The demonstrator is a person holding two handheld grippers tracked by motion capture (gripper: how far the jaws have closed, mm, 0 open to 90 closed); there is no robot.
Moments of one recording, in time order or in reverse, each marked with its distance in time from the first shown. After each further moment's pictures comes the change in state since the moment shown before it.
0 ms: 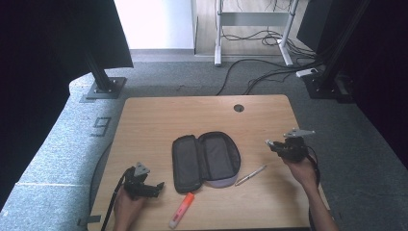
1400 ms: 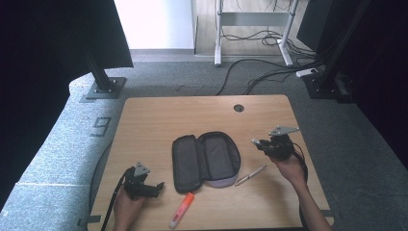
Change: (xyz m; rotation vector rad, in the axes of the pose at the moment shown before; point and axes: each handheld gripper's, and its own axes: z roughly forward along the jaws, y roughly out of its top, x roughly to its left) left arm 0.000 0.000 0.000 0.000 0.000 0.000; right arm 0.038 0.027 0.014 -0.005 0.065 -0.079
